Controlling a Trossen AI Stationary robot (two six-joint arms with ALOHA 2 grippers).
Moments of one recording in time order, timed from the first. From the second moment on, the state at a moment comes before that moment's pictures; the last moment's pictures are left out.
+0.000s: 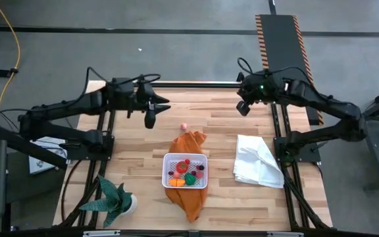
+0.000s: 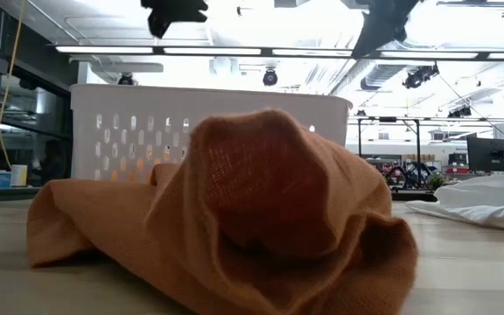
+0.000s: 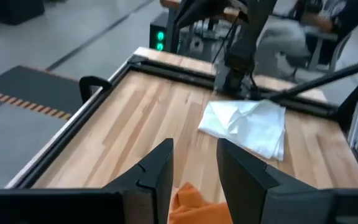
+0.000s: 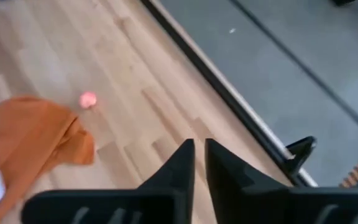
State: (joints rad) left arm 0.39 1.06 1.04 -0.35 0.08 -0.10; right arm -0.37 1.13 1.27 -0.90 0.25 0.08
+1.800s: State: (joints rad) left arm 0.39 1.81 1.51 -0.89 -0.06 0.38; right arm -0.57 1.13 1.27 -0.97 0.00 0.03
